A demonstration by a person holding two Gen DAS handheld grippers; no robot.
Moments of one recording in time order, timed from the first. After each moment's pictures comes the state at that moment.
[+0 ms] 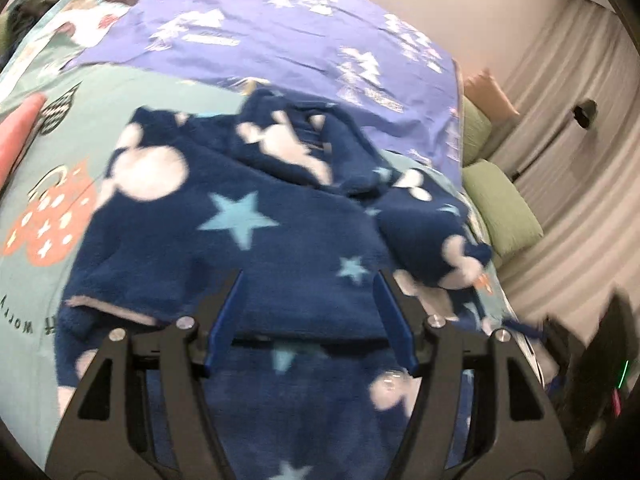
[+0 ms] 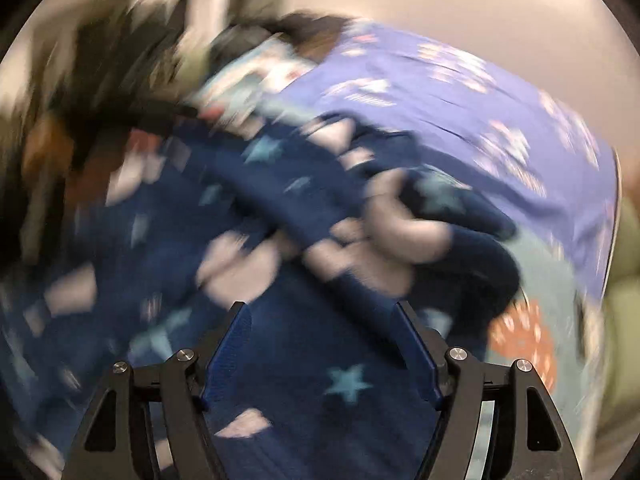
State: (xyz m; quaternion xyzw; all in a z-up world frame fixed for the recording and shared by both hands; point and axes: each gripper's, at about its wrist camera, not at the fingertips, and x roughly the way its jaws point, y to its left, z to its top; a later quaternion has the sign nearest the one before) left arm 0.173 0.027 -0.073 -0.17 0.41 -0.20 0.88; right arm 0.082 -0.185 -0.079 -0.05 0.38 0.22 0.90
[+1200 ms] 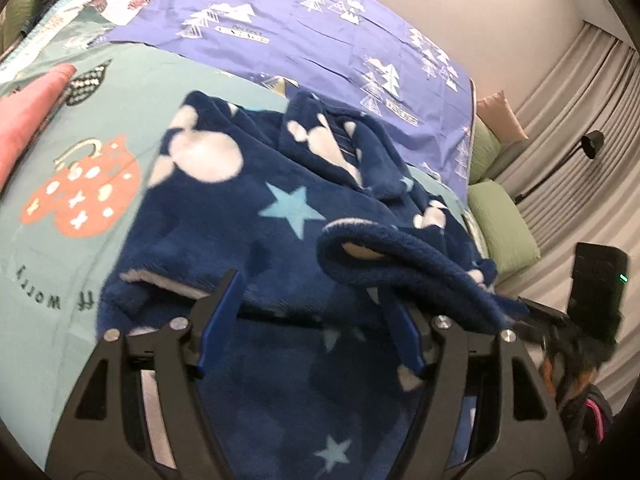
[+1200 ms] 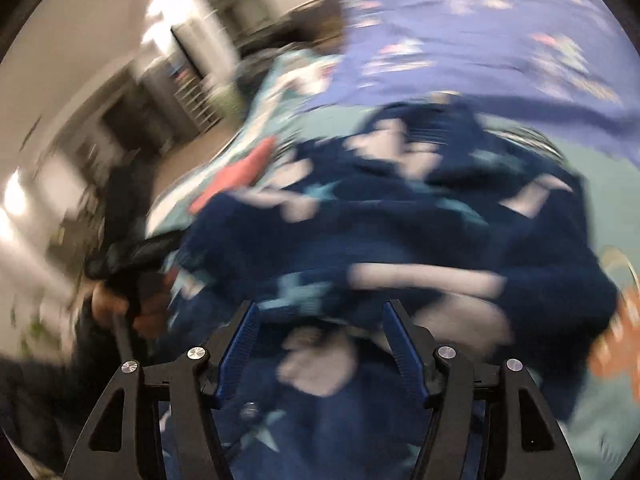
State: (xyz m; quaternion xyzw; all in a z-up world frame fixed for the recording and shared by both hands) left arm 0.160 0.075 -0.087 -0.22 0.41 -0.18 0.86; right arm 0.152 -0.179 -0.072 0.13 0.46 0.31 0.82
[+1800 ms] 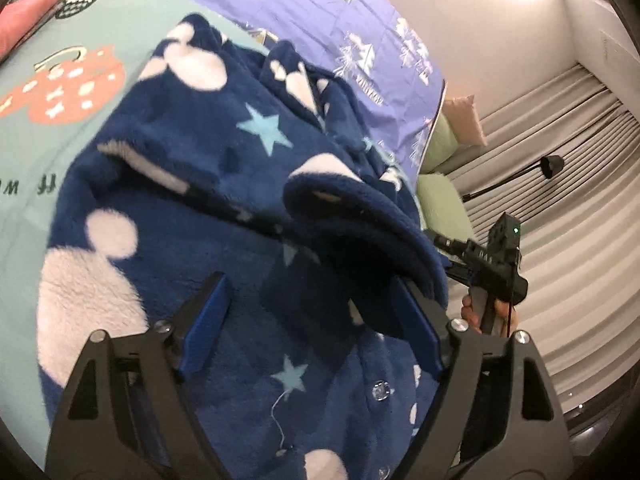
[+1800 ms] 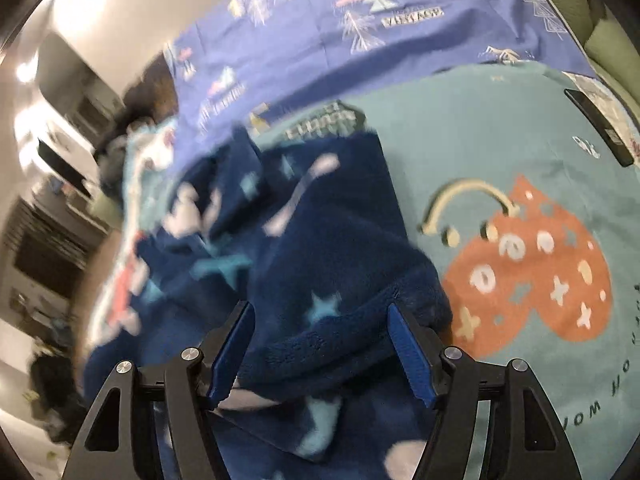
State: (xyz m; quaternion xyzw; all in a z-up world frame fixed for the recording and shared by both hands) left arm 0.128 0.078 -0.112 -0.31 0.45 -0.25 0.80; right arm 0.209 -0.260 -0.123 0.18 0.53 0.11 0.82
